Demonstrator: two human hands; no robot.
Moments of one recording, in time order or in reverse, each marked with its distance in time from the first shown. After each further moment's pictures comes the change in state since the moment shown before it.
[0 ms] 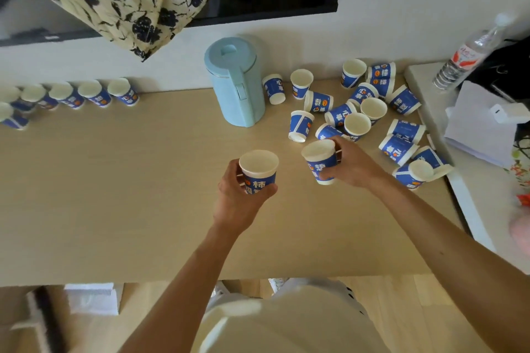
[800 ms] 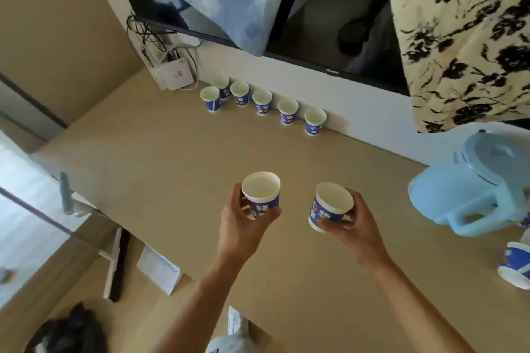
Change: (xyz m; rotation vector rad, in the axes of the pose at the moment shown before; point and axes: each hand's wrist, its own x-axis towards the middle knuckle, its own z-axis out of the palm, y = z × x) left_hand 0.060 -0.132 -0.358 -0.194 0.490 -0.123; right_hand 0.059 -0.278 0.336 0.342 -0.198 -0.285
